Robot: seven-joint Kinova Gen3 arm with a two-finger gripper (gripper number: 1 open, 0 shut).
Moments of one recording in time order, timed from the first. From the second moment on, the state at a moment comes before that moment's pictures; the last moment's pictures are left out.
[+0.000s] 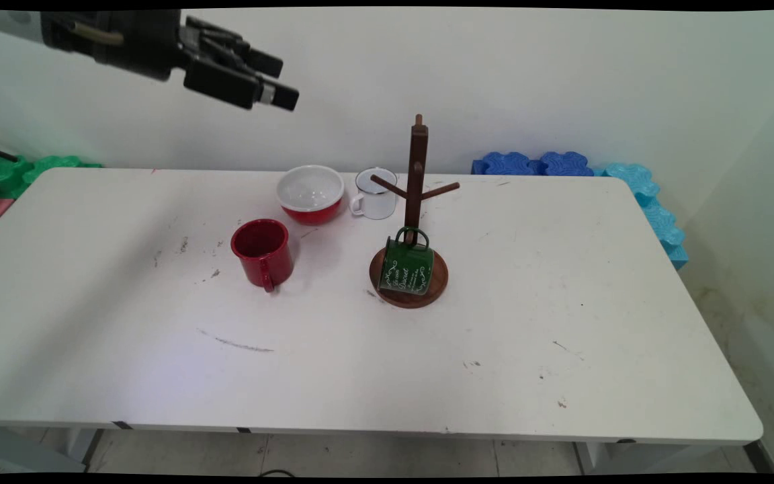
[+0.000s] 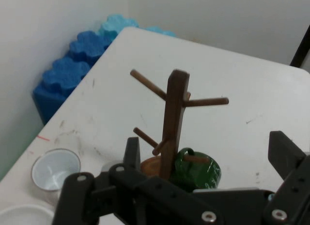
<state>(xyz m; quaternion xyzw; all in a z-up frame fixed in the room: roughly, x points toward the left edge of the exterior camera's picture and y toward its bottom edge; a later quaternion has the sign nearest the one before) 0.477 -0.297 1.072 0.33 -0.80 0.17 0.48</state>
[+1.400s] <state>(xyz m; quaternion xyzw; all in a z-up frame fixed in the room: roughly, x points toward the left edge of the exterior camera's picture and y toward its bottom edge) 0.478 -0.320 0.957 0.40 -0.79 0.06 0.47</state>
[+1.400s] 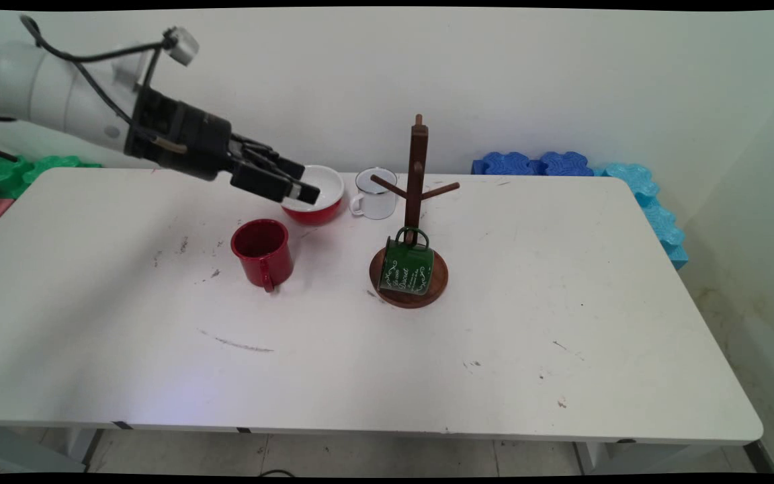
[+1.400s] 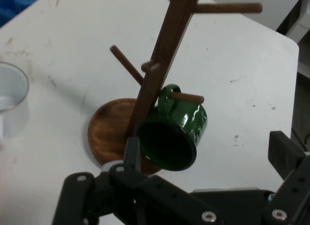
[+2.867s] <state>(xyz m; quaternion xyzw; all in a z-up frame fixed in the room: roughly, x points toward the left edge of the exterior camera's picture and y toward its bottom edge) 0.440 -0.353 0.838 0.46 -0.75 -0.02 0.47</state>
